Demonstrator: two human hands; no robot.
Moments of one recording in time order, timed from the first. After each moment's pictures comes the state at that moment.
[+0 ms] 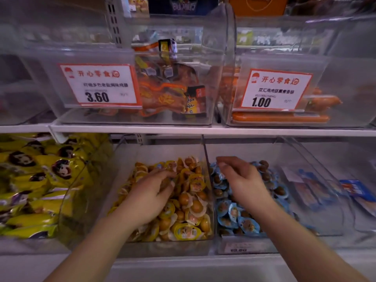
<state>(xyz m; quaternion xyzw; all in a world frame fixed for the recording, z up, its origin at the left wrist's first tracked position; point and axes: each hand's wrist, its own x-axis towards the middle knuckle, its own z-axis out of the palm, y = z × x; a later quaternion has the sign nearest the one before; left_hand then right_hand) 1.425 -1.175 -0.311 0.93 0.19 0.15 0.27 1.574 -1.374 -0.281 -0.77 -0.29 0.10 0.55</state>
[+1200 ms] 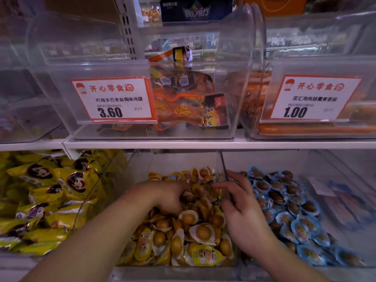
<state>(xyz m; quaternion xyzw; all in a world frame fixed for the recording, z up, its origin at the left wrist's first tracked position) 1.486 -1.125 -0.293 0.95 0.14 -0.23 0.16 1.543 -1.343 -0.311 -0.76 -0.38 0.07 0.52</state>
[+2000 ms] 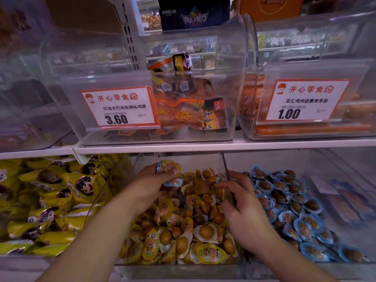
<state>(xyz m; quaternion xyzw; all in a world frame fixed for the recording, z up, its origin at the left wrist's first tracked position) 1.444 -1.127 -0.275 0.64 0.31 0.17 0.69 1.538 -1.346 -0.302 -0.79 -0.38 0.06 0.47</state>
